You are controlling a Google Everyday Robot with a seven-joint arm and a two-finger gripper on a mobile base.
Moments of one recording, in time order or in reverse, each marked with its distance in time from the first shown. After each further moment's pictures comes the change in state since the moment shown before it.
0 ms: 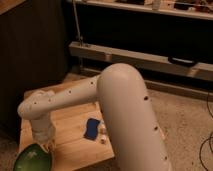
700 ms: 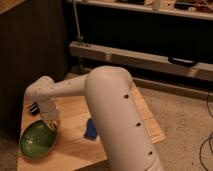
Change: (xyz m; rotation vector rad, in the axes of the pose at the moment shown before) arm 0.068 0.101 -0.031 -0.100 0.088 0.221
